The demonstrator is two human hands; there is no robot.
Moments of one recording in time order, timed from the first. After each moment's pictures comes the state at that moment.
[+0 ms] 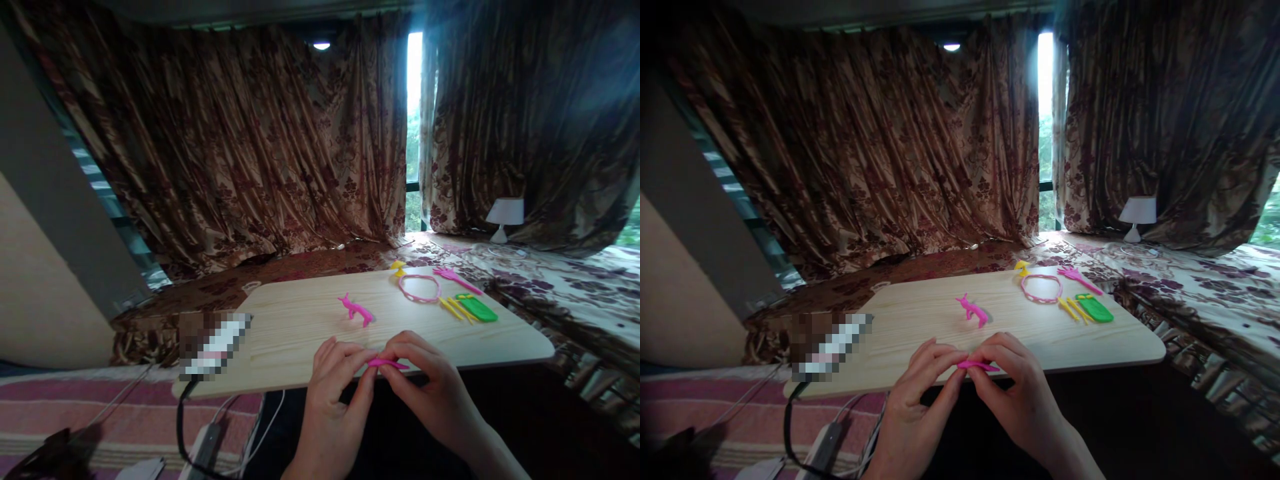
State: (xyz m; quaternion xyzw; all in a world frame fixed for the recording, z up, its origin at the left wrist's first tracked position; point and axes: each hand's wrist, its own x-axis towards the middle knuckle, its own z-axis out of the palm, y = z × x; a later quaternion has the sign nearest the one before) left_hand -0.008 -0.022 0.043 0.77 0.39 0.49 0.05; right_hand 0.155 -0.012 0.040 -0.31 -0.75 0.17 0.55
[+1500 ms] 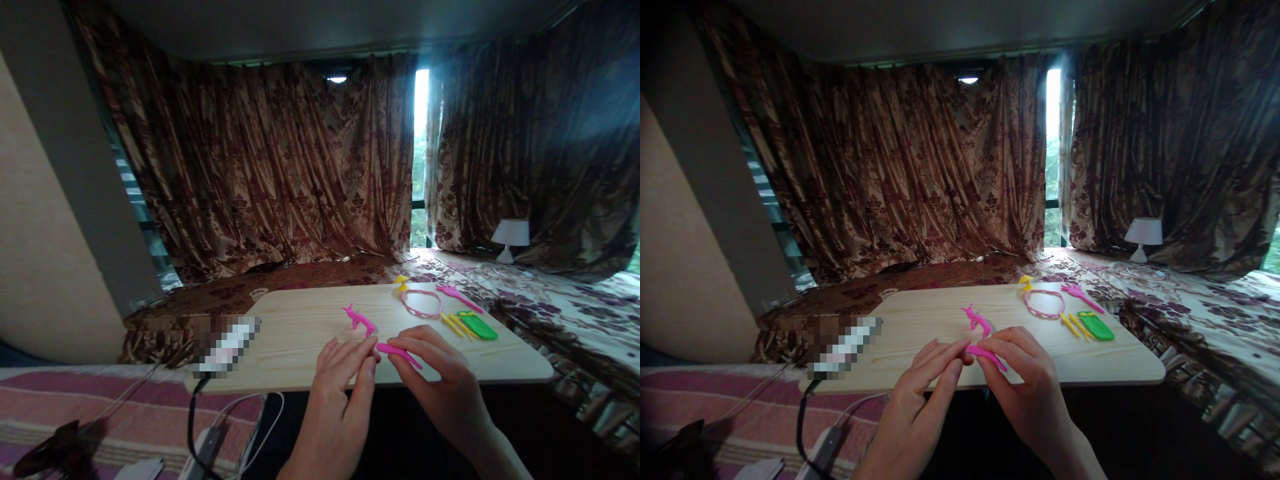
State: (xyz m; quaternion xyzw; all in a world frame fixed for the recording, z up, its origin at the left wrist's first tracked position) left_hand -0.003 -0.056 0.081 0.76 0.43 0.47 0.12; right_hand 0.161 -0.030 0.072 -0.28 -0.75 0.04 0.59
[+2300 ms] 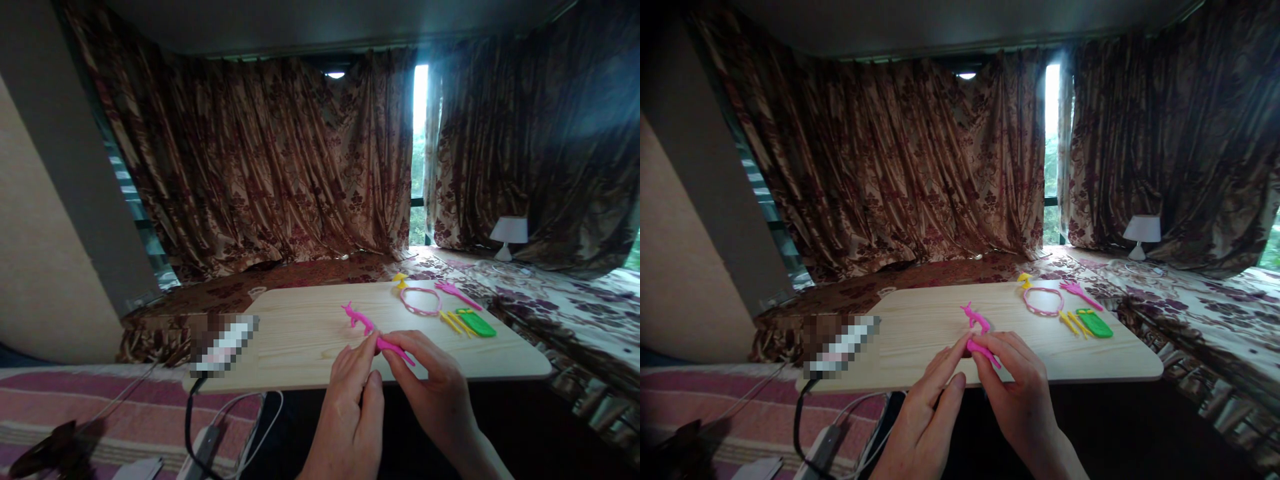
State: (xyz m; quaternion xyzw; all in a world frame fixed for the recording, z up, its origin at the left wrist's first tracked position) left_hand 0.011 -0.064 0.067 0.73 0.45 0.48 0.20; right_hand 0.148 -0.028 0.062 -0.31 -0.72 0.04 0.62
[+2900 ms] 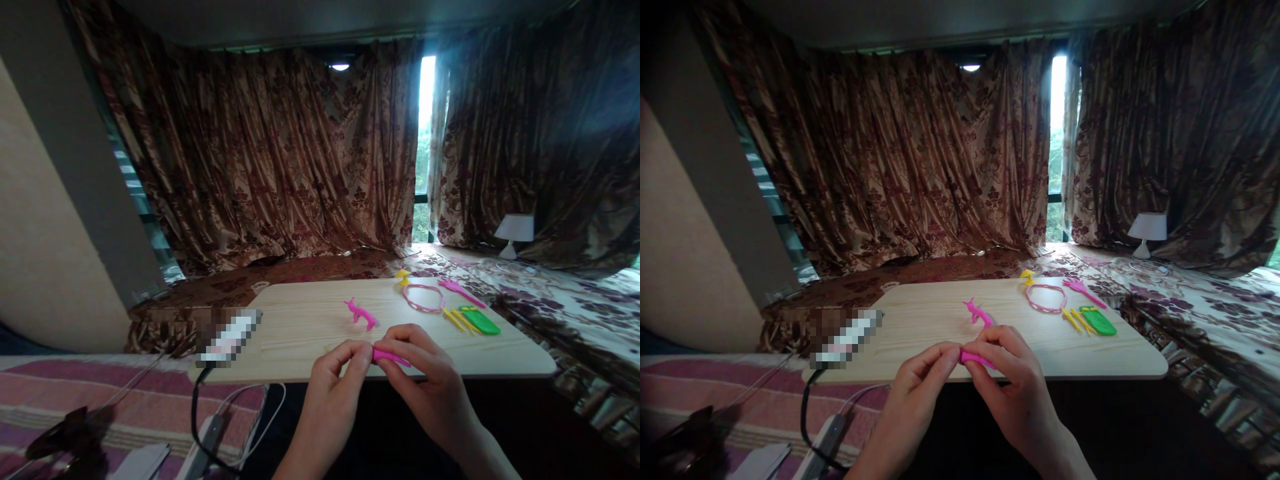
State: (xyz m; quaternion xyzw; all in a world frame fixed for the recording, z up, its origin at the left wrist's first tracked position) left_hand -0.007 -0.046 0.074 0.65 0.44 0.53 0.33; right_hand 0.148 -0.030 0.061 -0.29 -0.76 0.10 0.57
